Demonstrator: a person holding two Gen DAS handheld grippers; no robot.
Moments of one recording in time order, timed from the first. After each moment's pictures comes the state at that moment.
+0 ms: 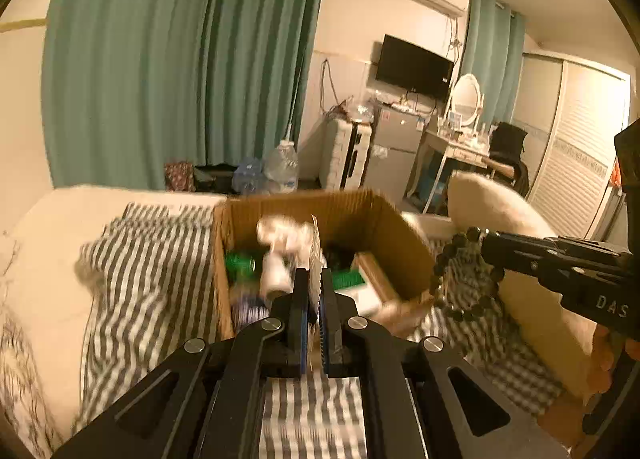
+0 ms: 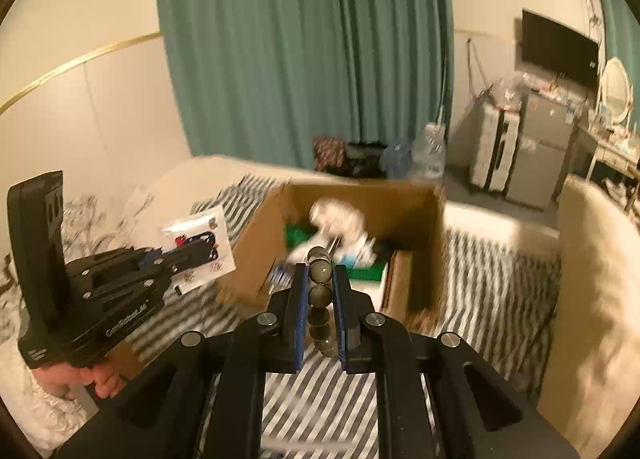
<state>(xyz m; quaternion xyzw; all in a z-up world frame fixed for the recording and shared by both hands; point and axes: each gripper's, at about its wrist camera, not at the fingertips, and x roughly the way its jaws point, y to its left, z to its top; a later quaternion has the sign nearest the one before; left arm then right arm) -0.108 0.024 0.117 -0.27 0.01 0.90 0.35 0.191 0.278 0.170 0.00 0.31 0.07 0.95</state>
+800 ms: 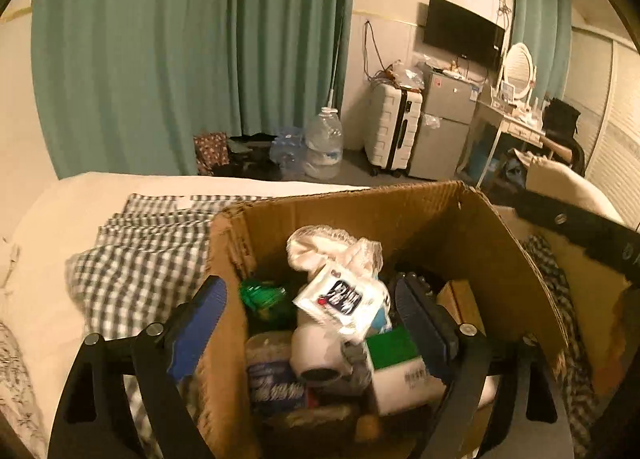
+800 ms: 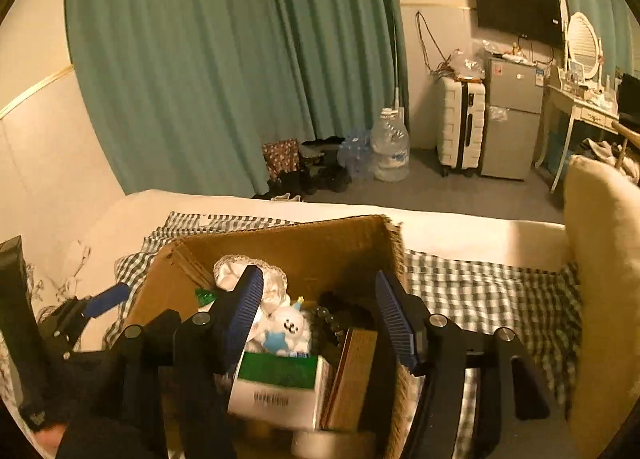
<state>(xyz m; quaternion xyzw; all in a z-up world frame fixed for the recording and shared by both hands) -0.218 0.096 0.061 -0.33 0.07 0.90 0.27 0.325 0.209 0.126 0.07 0.32 -0.01 0.95</state>
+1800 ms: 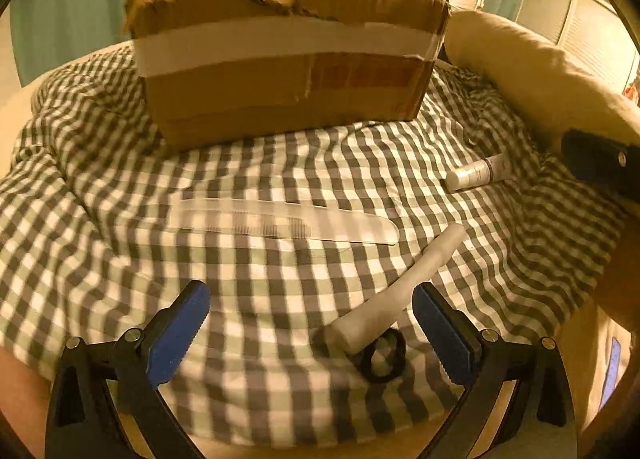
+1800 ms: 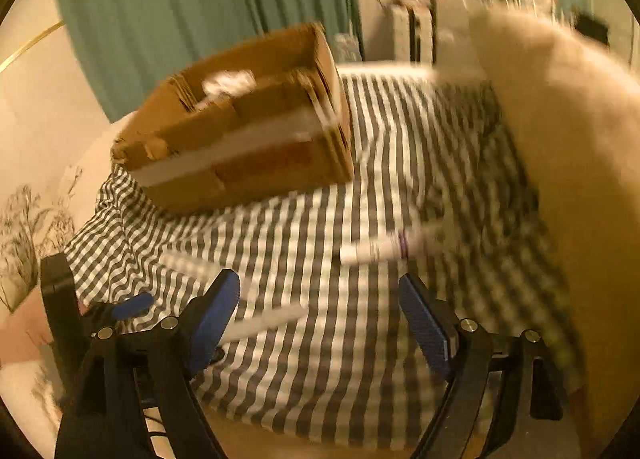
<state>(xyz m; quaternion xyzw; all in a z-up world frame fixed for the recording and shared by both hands) -0.028 0.046 -0.090 -0.44 0.10 0.82 0.36 0.095 0.221 0.010 0.12 0.42 -0.08 0.89</state>
